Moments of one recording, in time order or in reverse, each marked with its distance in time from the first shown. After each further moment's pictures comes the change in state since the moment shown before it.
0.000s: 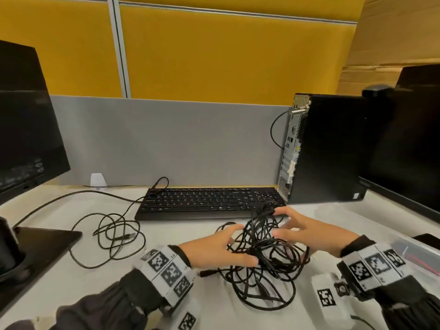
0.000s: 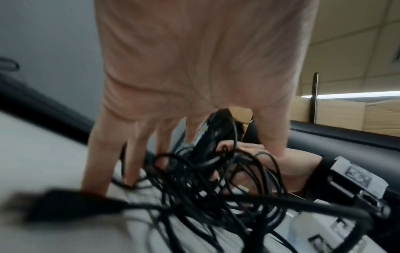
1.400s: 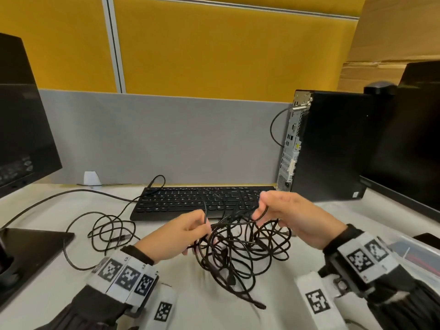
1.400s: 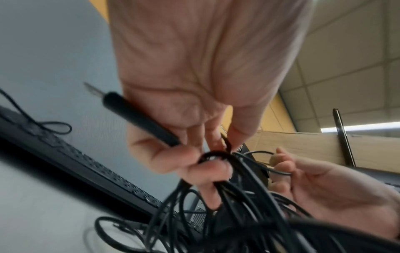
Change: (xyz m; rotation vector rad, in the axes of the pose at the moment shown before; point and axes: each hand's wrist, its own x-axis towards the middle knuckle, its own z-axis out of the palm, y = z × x) left_hand -0.021 -0.039 -0.033 -0.122 0.350 0.084; right_hand 0.005 -0.046 0.011 0.377 0.115 -0.237
